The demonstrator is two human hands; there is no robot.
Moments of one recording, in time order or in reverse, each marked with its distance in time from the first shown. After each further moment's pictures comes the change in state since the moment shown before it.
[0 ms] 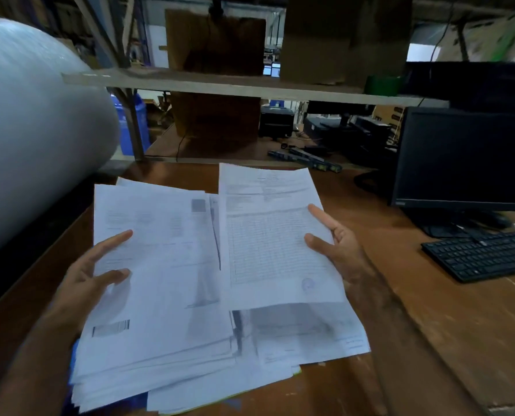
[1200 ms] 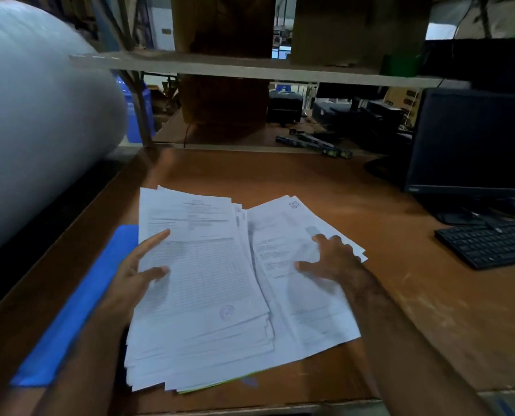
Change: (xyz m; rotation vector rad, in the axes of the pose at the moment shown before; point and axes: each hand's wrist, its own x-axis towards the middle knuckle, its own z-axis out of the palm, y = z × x) left_hand -0.002 -0.030 0.033 -0.042 -0.029 -0.044; right_hand 0.015 0.054 0.014 -1.448 0.087 0.396
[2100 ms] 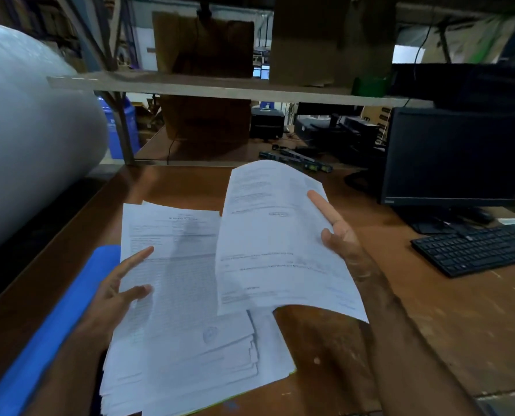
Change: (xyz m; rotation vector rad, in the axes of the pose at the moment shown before) left_hand 0.004 0.003 0.003 0.077 -0.046 -0.013; right_hand -0.035 0.020 -0.060 1.626 -0.304 -0.624
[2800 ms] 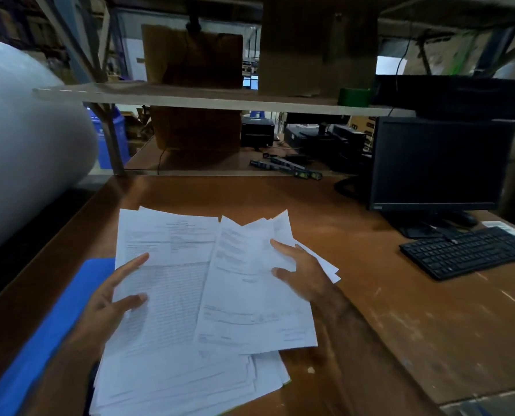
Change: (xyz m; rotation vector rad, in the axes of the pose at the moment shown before) left_hand -0.001 0.017 0.012 -0.095 -0.012 -0.022; right_hand 0.022 0.060 -0.003 -1.113 0.301 0.163
